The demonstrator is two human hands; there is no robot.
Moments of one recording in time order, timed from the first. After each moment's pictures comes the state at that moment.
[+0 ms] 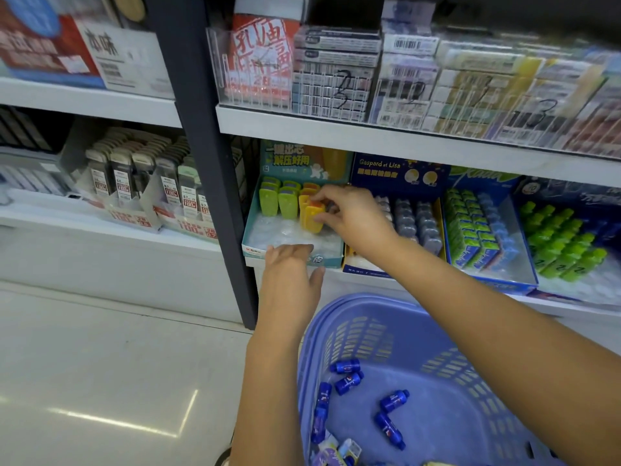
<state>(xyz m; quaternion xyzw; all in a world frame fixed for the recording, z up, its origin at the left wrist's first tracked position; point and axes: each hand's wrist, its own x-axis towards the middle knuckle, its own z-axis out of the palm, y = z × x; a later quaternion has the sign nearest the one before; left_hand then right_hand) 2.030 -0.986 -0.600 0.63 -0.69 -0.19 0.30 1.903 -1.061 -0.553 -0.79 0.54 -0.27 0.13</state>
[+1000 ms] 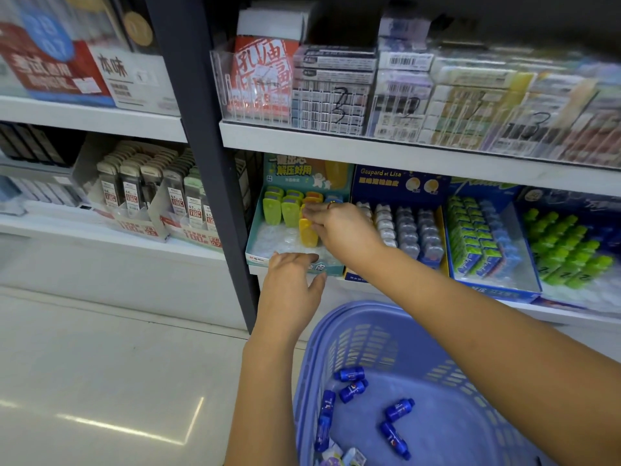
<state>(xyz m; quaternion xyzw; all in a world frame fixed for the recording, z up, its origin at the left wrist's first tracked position) 2.036 -0.993 -0.607 0.61 -0.71 -0.18 0.30 1.916 -1.077 -0.568 -0.86 0.50 -0.11 0.02</state>
